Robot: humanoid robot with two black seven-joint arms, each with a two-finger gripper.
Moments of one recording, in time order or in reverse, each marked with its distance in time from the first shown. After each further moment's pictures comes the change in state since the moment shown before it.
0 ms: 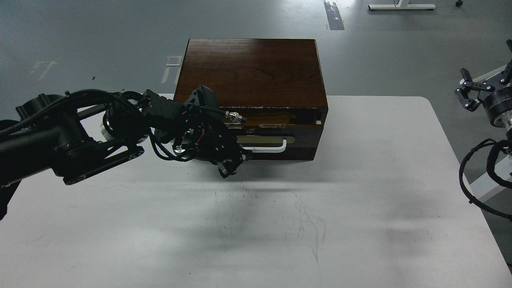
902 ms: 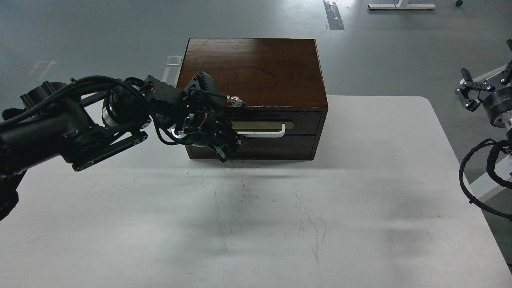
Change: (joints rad) left arm -0.057 -0.051 -0.002 0.088 0.000 0.000 -0.010; right arm 0.000 0.000 0.000 0.000 0.000 0.000 0.001
